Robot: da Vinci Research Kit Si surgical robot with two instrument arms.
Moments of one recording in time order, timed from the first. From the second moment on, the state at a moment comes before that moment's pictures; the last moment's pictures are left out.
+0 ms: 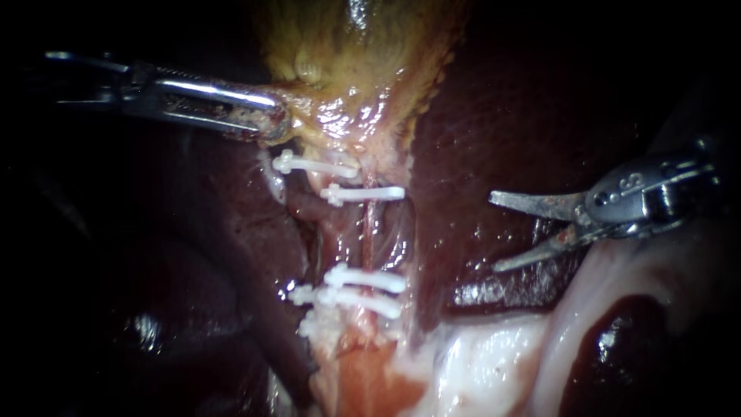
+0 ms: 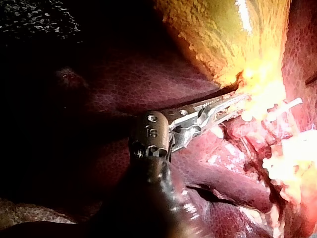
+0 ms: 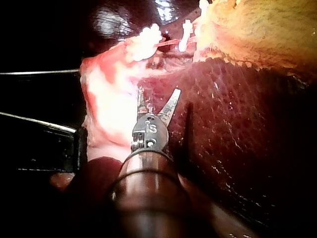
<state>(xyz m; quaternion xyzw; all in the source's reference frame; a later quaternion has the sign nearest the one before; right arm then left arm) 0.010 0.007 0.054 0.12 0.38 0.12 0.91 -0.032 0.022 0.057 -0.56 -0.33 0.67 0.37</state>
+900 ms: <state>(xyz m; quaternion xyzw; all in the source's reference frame) 0.014 0.010 0.052 0.24 0.38 0.16 0.88 -0.025 0.024 0.051 -0.56 -0.33 0.66 0.38</state>
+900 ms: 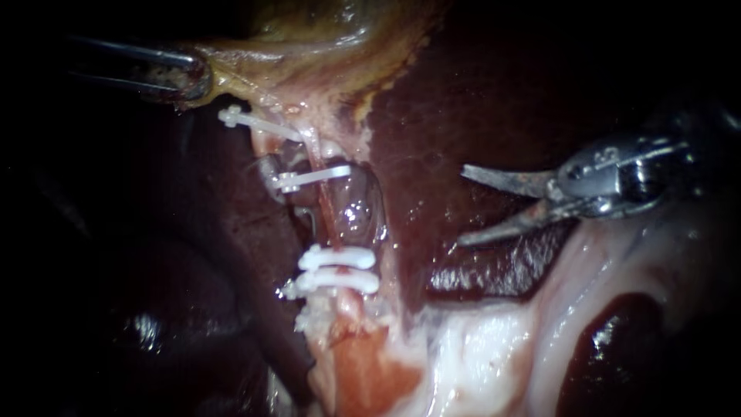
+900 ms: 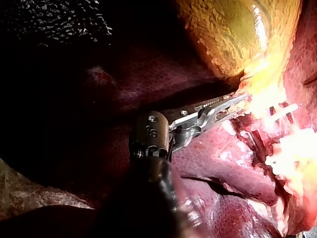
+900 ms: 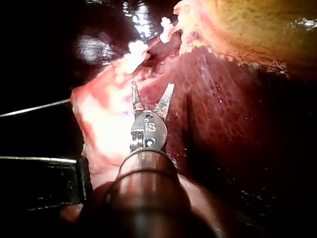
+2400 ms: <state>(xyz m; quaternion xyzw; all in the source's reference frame) 0.029 0.007 0.062 0.39 0.45 0.23 0.77 -0.026 0.024 0.051 -0.56 -0.32 0.66 0.38</state>
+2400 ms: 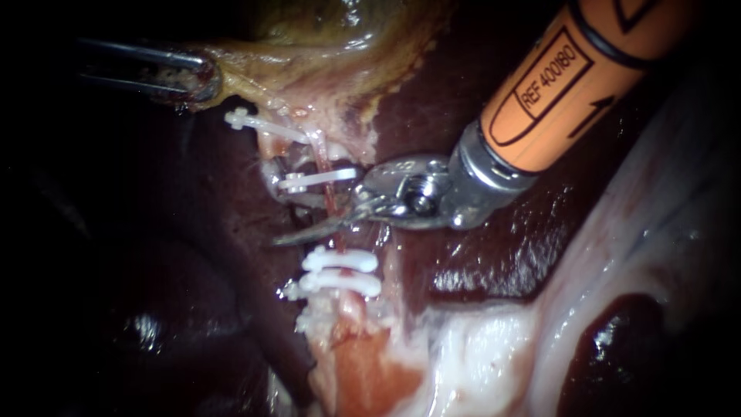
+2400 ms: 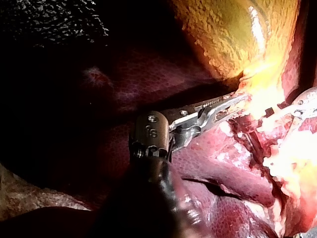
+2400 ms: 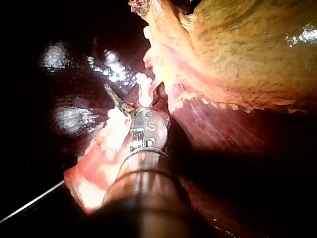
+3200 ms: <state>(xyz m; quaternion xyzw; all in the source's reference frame) 0.031 0.006 0.057 0.47 0.49 0.19 0.71 -0.026 0.024 0.051 -0.56 -0.32 0.66 0.38</state>
